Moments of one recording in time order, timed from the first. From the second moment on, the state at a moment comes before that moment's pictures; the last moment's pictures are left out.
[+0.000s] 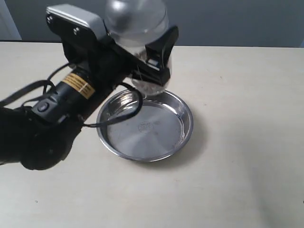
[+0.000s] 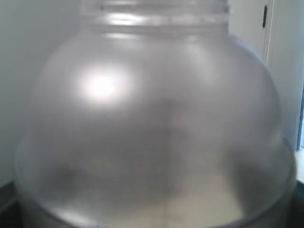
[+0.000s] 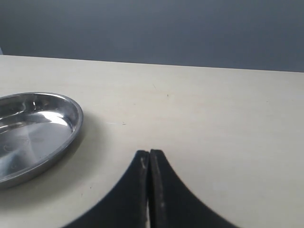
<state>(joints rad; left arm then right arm) -0.70 1.61 -0.64 -0.21 -1.16 0.06 0.18 0.00 0.00 0.07 0.32 -0.03</state>
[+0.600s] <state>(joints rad) -0.70 1.65 -0.65 -0.18 -0.97 0.06 0.18 0.00 0.00 0.07 0.32 -0.03</state>
